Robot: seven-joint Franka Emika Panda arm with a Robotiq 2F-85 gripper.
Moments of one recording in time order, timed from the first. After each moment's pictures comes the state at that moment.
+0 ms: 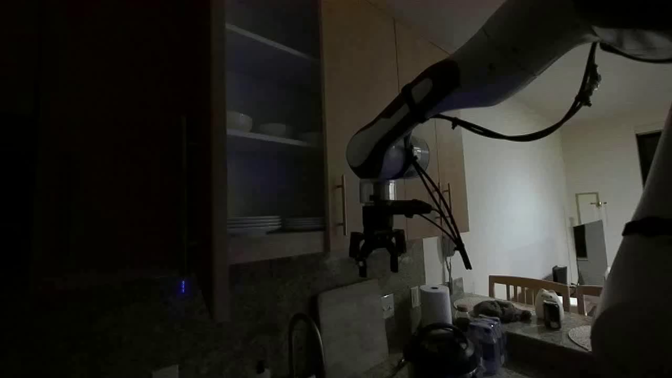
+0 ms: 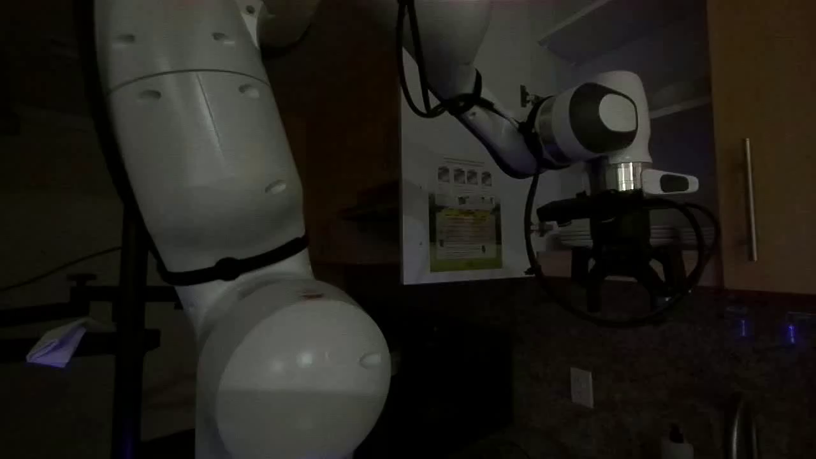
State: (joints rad) arm -0.11 -0.31 -0.09 -2.32 -0.03 2.05 0.06
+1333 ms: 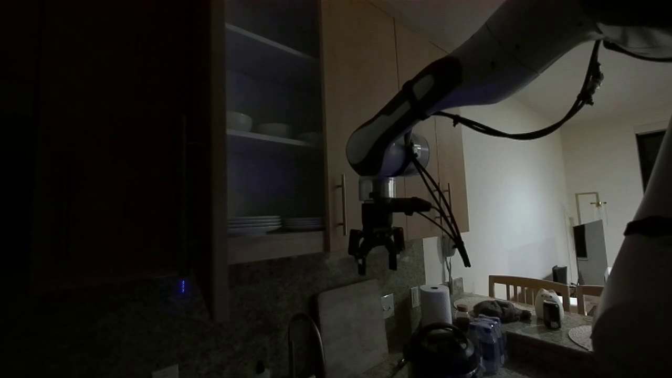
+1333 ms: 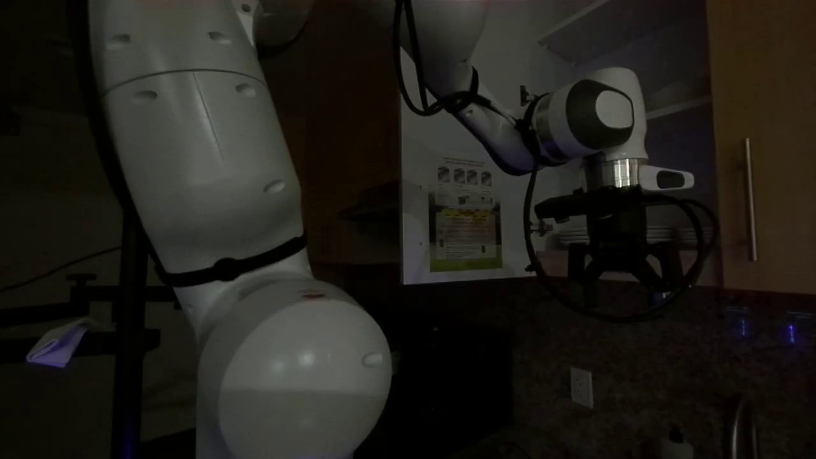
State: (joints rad) arm -0.10 -0.32 -0.09 -2.32 -0.03 2.05 0.03
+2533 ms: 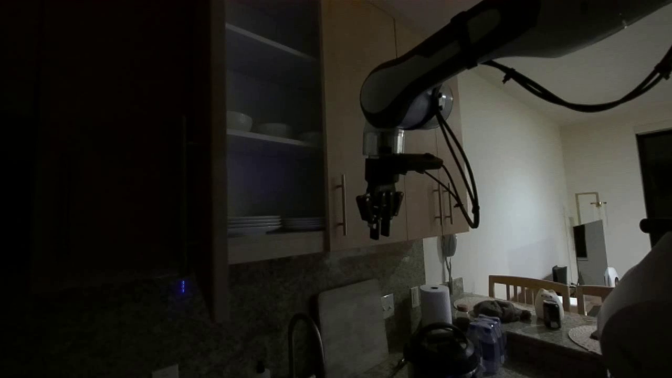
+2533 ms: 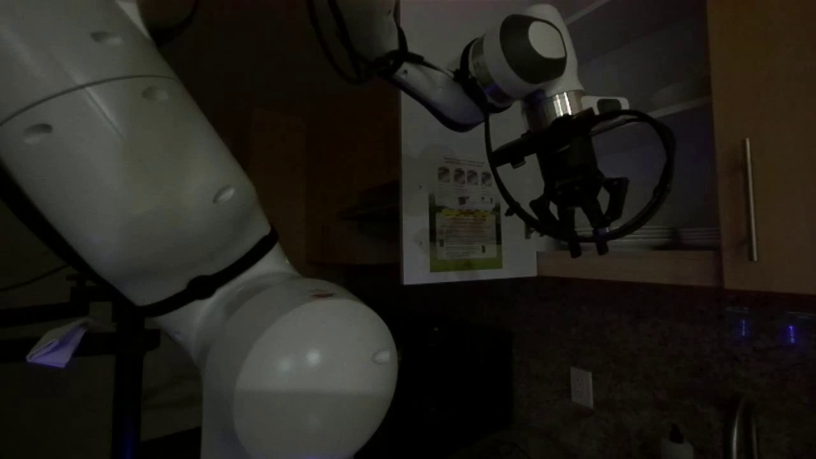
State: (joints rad) arm -0.05 -0.62 -0.04 -2.36 -0.13 1.97 -0.05
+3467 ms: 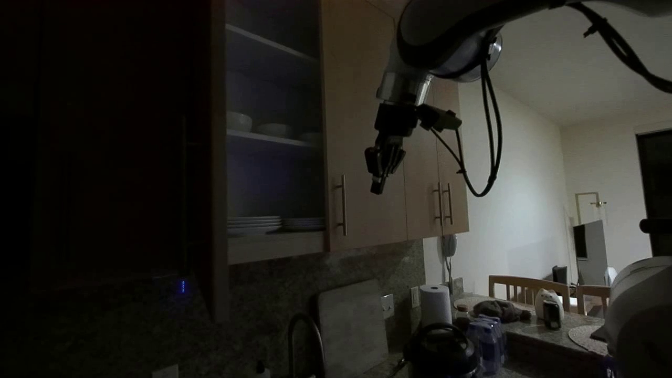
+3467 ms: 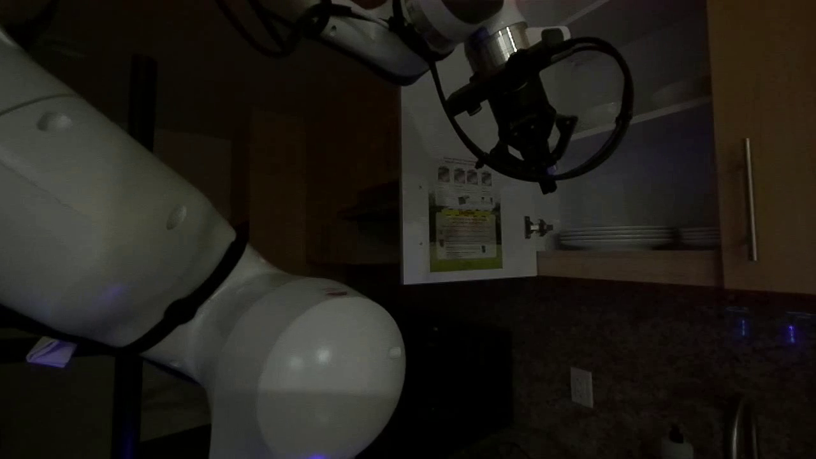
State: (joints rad) arm 0.04 -0.89 -0.04 -2.39 -0.13 1.98 -0.16
